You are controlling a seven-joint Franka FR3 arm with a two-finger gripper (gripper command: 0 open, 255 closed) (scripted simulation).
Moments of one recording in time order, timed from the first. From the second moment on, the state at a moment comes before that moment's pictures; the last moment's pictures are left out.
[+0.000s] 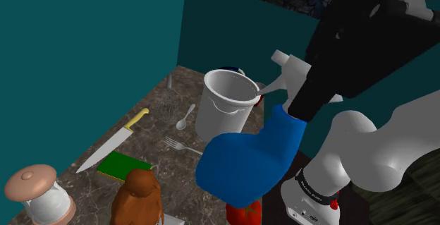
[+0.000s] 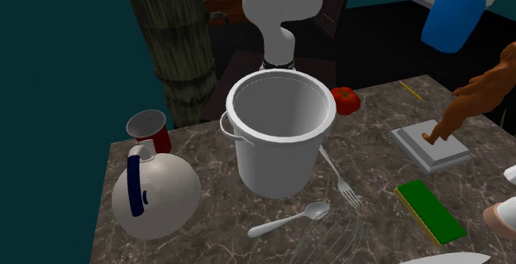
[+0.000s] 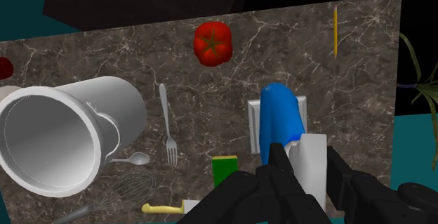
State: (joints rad) arm 0.40 -0.47 0.53 -1.76 0.24 1.35 0.56
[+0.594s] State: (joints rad) arm 0.42 -0.52 0.53 -1.93 0.26 1.47 0.54
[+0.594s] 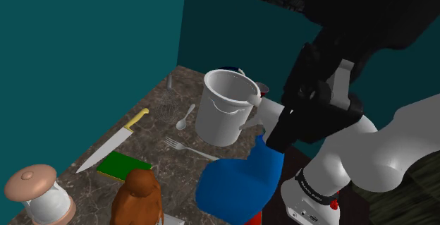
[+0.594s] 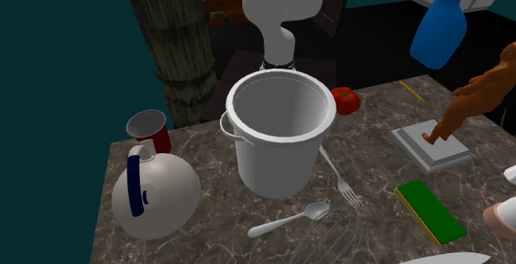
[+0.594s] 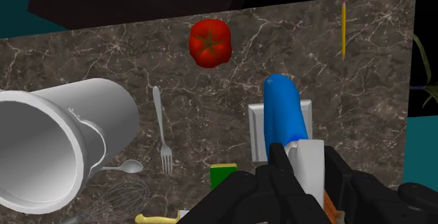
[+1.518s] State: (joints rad) arm 0.44 -0.57 0.55 -2.15 0.30 1.64 0.51
